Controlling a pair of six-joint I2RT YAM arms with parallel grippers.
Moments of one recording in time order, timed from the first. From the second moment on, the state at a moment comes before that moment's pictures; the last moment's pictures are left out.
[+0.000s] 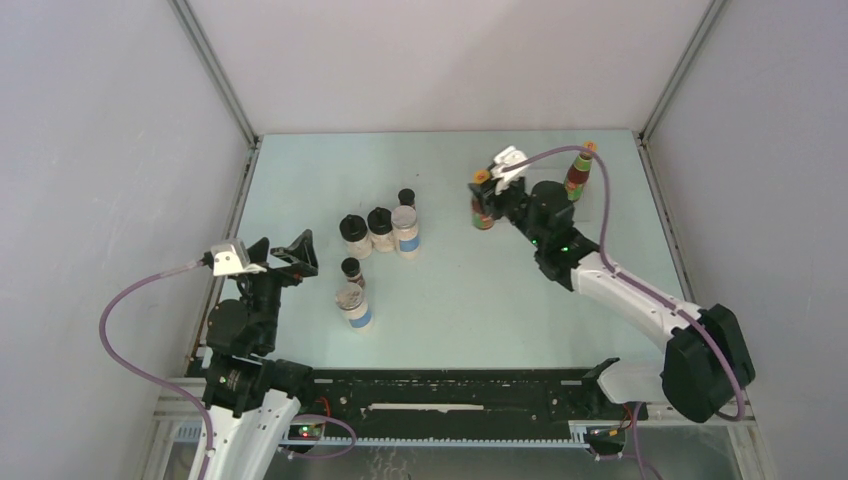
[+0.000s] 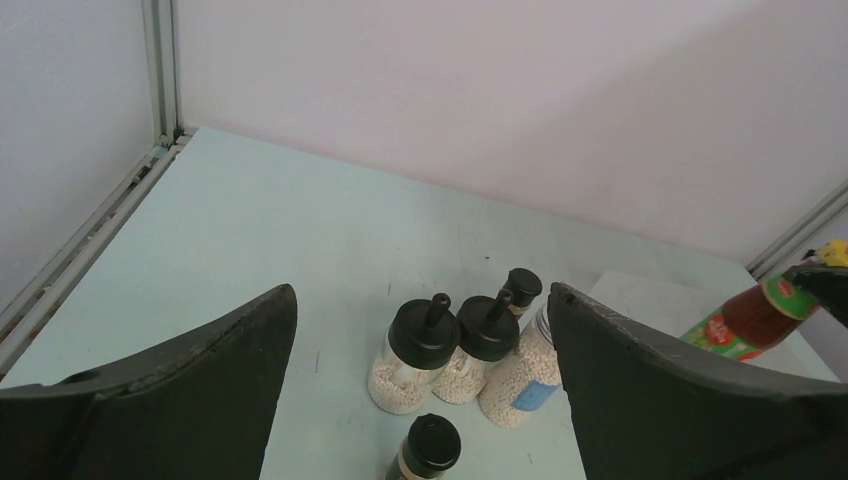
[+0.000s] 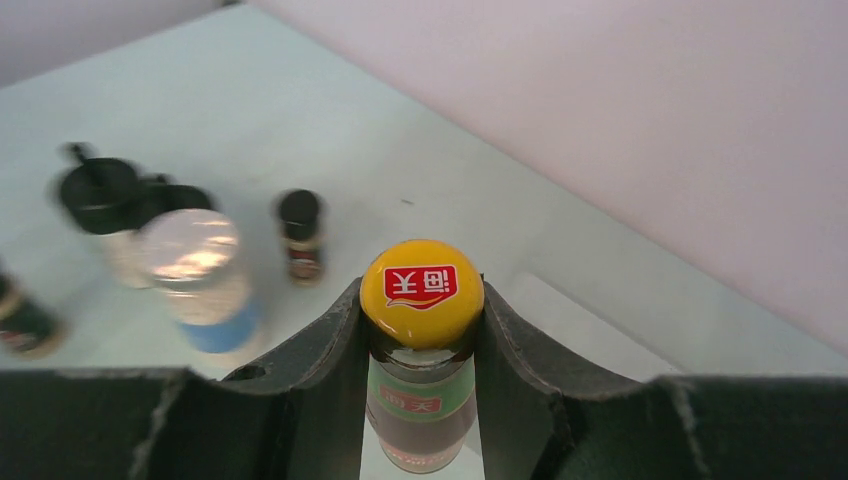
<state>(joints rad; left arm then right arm) -0.23 0.20 0.53 -0.17 -0.25 -0.28 0.62 1.32 0.91 0.39 -0.07 -0.18</state>
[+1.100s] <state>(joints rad) -0.24 0.20 0.53 -0.17 -0.23 -0.28 0.08 1.24 0.73 0.60 0.13 -0.07</state>
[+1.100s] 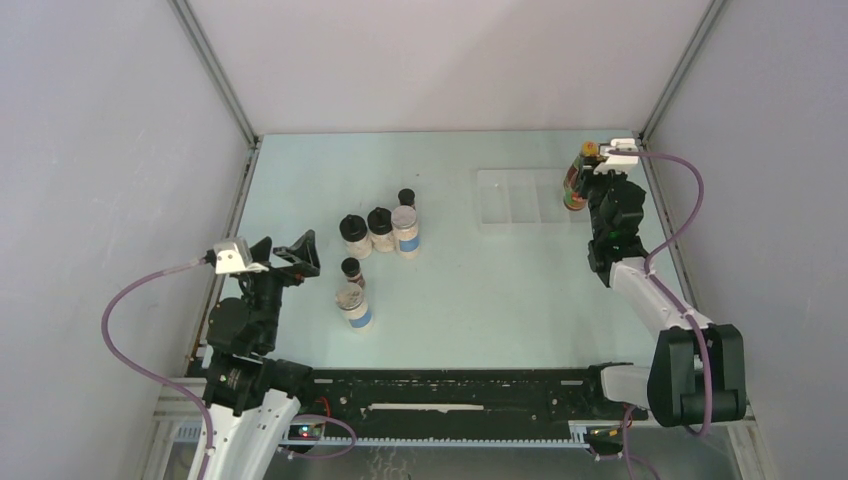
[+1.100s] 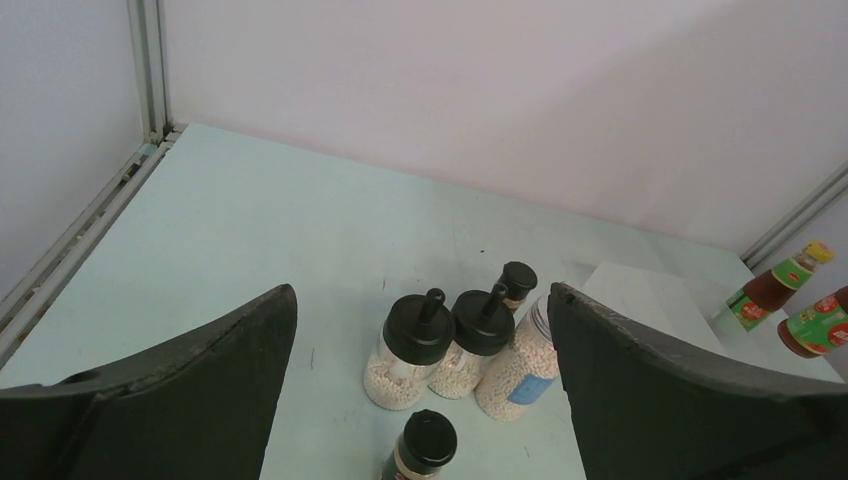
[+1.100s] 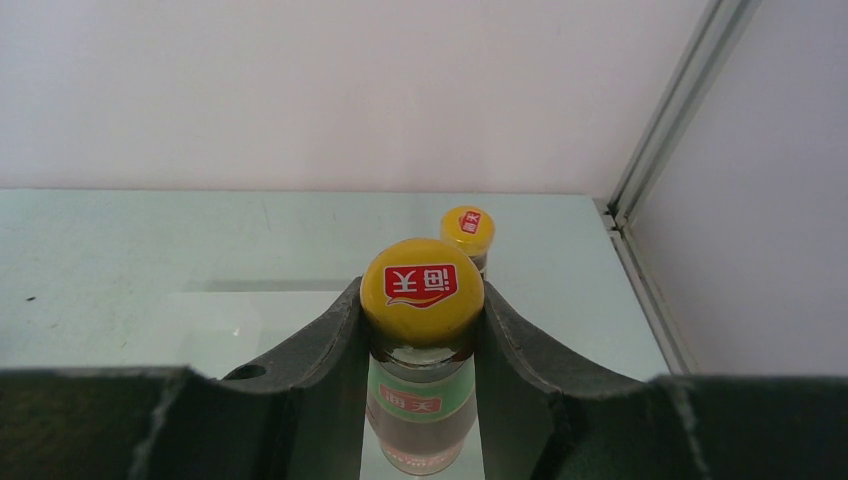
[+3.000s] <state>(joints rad) -0.24 0.25 0.53 -0.17 -0.18 -0.27 0.00 1.57 0.73 0.78 0.13 -0.02</state>
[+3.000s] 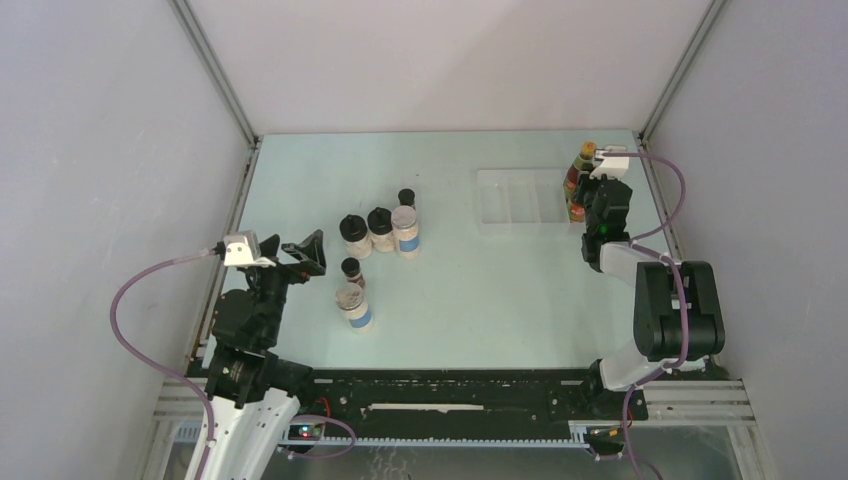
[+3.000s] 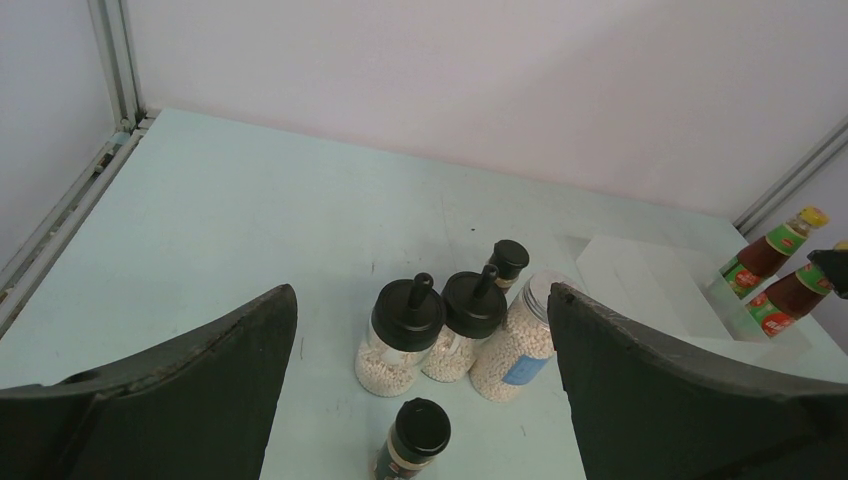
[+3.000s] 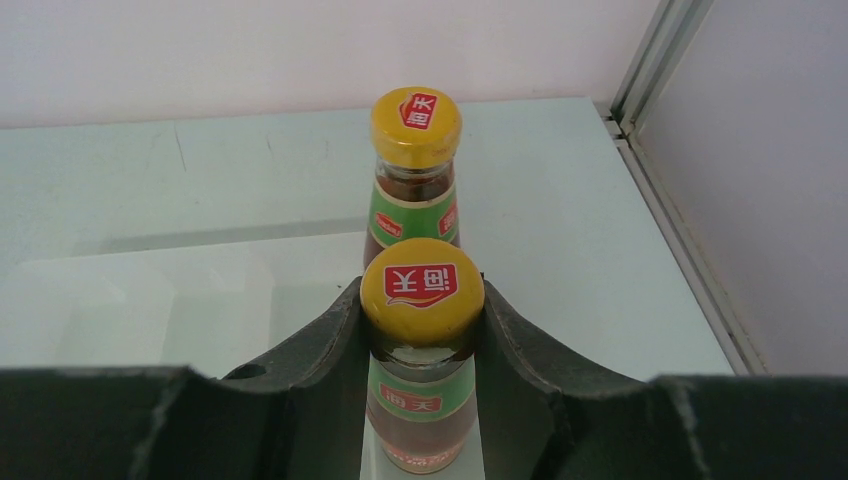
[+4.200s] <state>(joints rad) -0.24 0.25 0.53 -0.17 -0.18 -0.27 0.12 1.53 0.73 0.94 0.48 -0.06</state>
